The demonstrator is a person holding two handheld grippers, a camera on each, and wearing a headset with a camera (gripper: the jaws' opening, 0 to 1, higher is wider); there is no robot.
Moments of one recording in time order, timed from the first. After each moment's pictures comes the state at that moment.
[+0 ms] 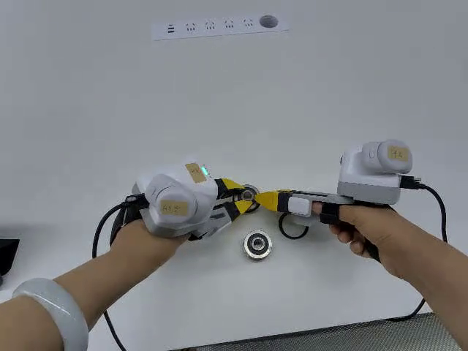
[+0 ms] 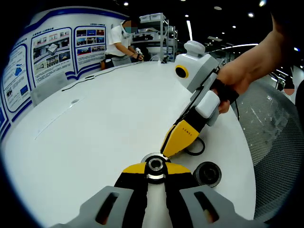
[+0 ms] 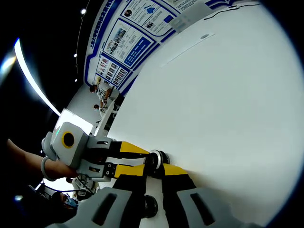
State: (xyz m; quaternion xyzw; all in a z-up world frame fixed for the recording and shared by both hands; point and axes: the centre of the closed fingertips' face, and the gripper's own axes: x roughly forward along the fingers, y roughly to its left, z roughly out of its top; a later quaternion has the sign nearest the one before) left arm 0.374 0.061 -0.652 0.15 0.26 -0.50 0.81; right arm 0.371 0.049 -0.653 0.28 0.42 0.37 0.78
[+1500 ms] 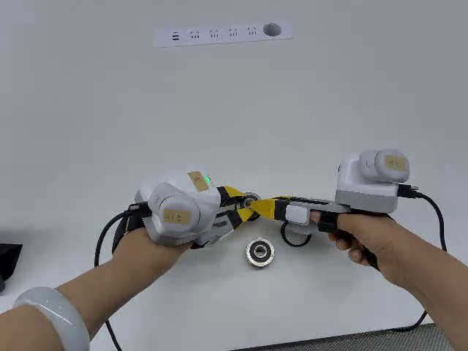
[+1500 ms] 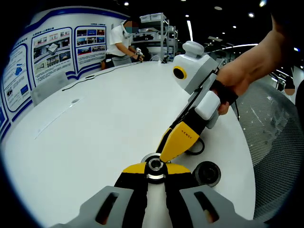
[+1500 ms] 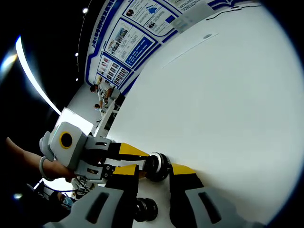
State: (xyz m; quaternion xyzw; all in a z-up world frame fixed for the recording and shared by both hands) left arm 0.372 0.062 -0.653 0.15 0.26 -0.50 0.81; right arm 0.372 0.057 -0.653 0.27 0.42 0.37 0.78
